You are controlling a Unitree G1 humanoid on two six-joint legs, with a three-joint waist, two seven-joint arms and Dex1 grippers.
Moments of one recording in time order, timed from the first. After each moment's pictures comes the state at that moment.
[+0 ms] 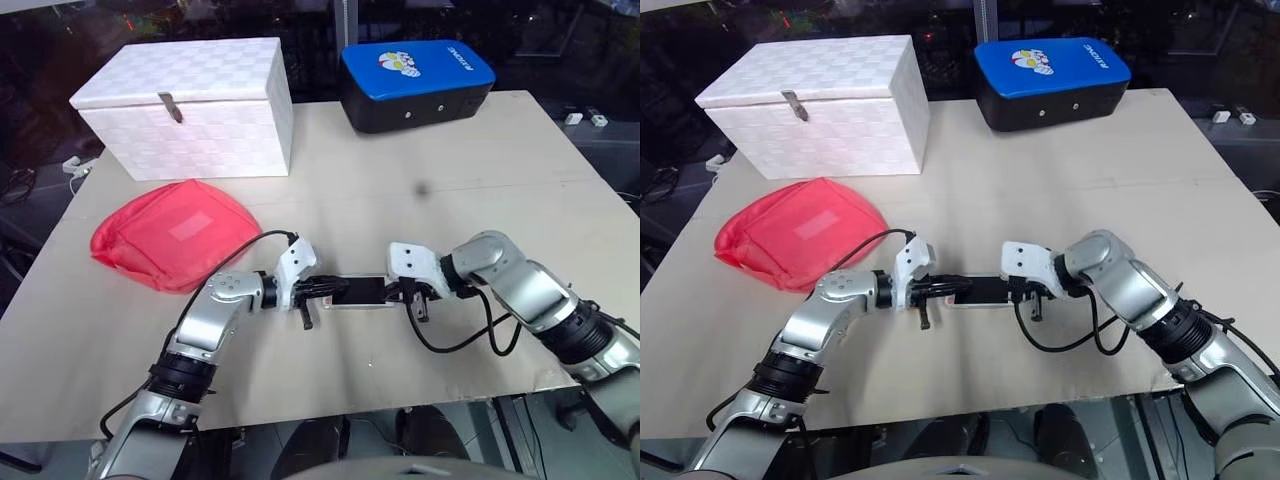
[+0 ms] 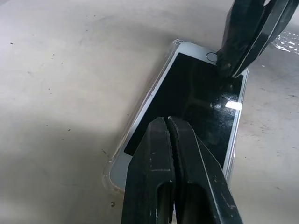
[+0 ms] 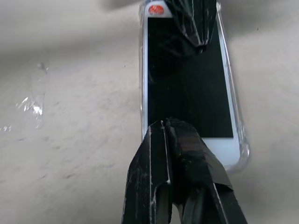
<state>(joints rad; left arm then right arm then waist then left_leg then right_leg) -0.33 0.52 -0.20 0.07 -0.25 0.33 -1.04 -0.65 -0.61 0.59 -0.13 0.05 0.65 1.13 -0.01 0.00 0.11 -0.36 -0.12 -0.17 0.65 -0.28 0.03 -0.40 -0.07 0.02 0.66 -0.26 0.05</state>
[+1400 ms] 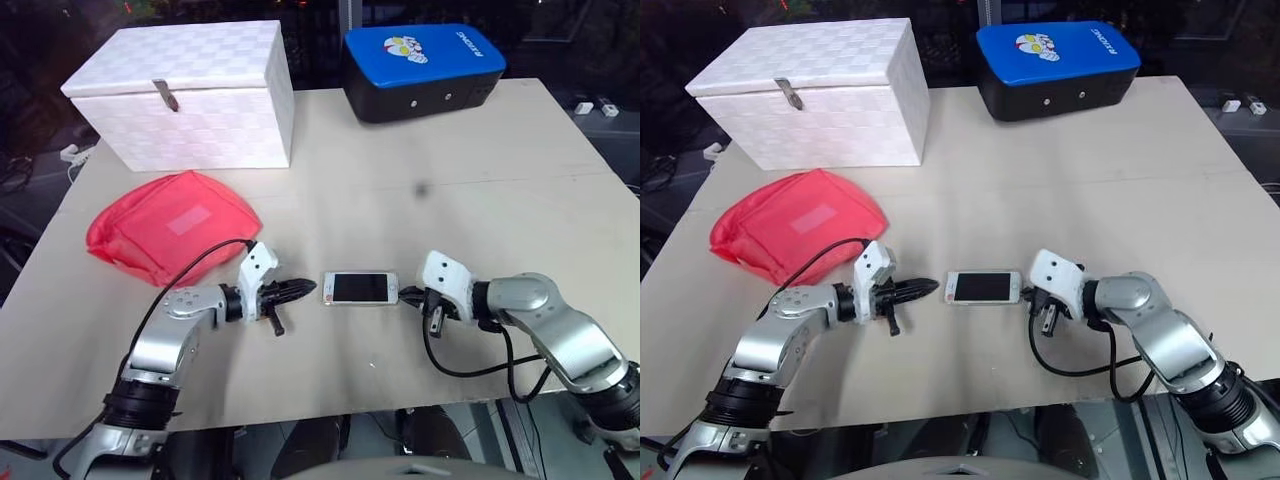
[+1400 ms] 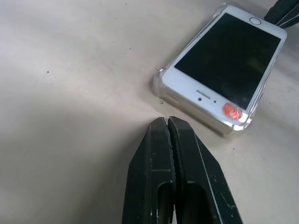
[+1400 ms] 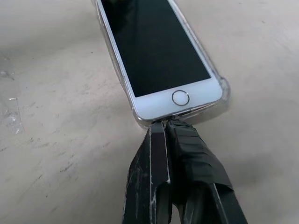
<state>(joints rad) -0.19 0.61 -0.06 -0.04 -0.33 0.41 -0.98 -0.32 -0.66 0.36 -0.50 0.12 0.80 0.84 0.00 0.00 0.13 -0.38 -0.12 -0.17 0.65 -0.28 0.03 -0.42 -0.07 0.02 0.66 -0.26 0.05</state>
